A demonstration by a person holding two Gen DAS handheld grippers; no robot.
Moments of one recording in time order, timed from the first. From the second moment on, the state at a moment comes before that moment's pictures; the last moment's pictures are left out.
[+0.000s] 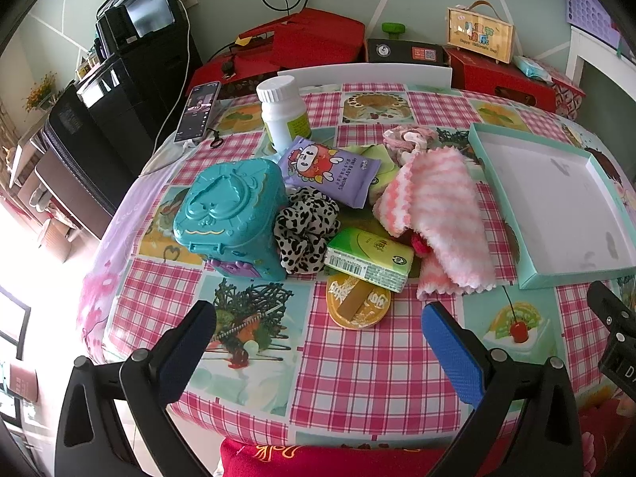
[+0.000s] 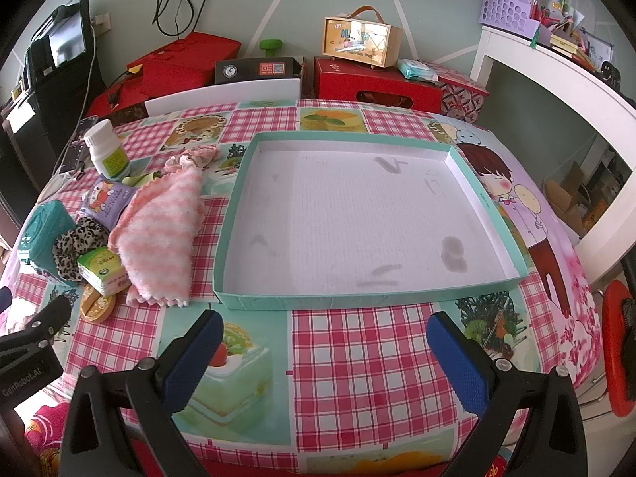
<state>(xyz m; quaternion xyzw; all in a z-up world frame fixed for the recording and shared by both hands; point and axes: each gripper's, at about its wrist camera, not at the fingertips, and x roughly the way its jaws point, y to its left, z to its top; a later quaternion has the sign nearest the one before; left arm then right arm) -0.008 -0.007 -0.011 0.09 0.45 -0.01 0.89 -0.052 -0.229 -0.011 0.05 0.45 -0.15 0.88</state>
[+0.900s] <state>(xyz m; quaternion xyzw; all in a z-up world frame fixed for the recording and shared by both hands) 0.032 0.037 -0.023 -0.09 0.54 -0.02 0.84 -0.003 -0.185 -0.008 0.03 0.45 0.02 0.89</state>
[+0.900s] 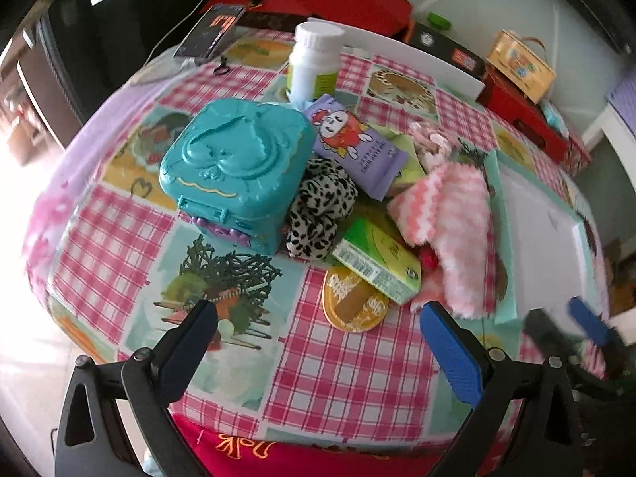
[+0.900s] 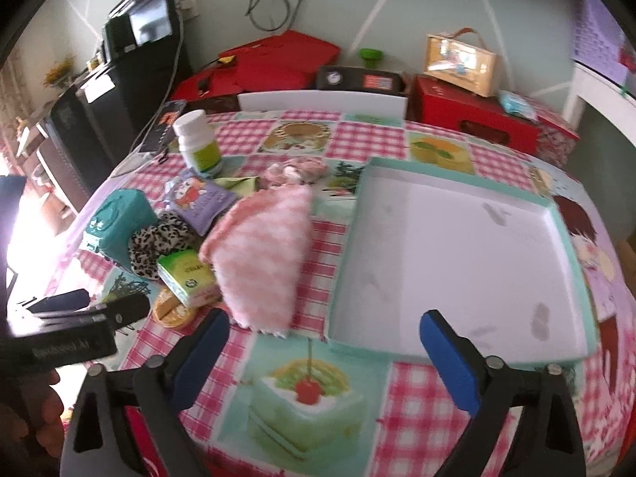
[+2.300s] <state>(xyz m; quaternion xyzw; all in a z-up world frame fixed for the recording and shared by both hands) 0.089 -0.024 -0.085 -0.05 0.62 -0.05 0.78 0.048 -0.158 -0.072 0.05 0.52 0.11 0.85</state>
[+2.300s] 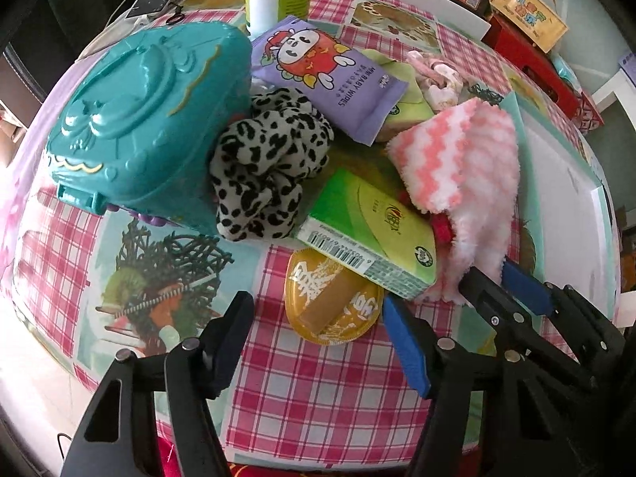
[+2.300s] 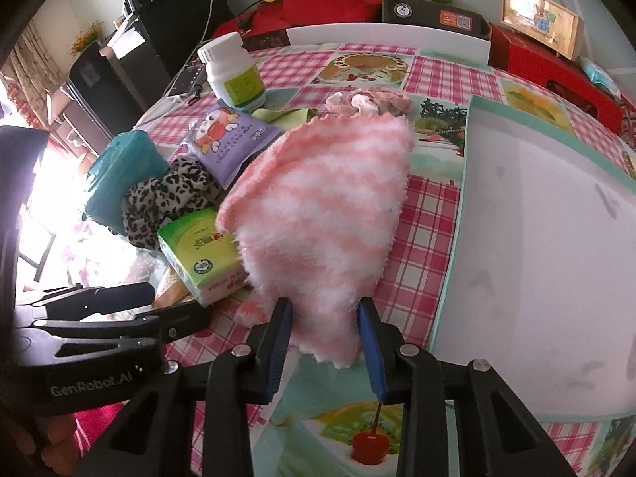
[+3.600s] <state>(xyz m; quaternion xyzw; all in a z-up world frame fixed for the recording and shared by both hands) 0.069 -0.015 -0.078 -0.05 0.61 -0.06 0.79 0.036 -0.167 -0.058 0.08 0.49 0.12 0.86</state>
